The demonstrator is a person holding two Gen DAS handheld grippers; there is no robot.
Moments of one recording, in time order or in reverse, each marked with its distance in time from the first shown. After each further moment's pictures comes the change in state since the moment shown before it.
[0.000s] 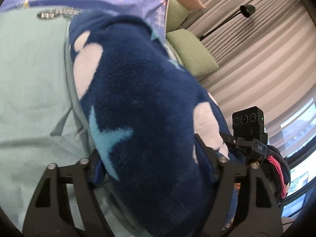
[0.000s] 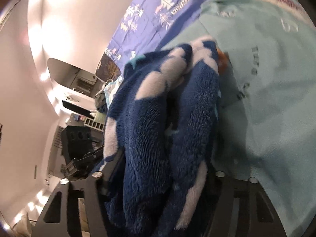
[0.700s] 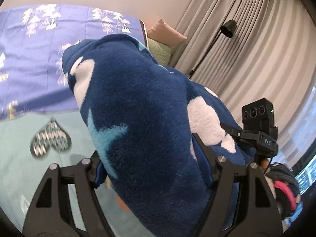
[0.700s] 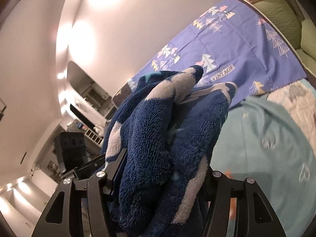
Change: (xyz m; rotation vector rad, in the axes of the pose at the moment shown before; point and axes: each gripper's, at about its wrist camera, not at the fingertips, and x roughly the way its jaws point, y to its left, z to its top) left arm -0.045 -0.078 0.223 0.251 -0.222 0.081; right arm -0.032 0.112 0.207 -0.247 -0.204 -0.015
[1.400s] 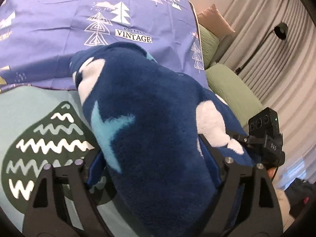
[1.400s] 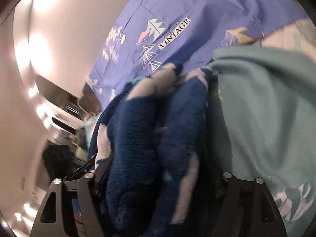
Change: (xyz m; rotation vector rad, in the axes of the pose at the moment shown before) left arm 0.182 0.194 -0.043 -0.120 0.052 0.146; right arm 0.193 -0.213 -0.016 0.211 0.122 -0.046
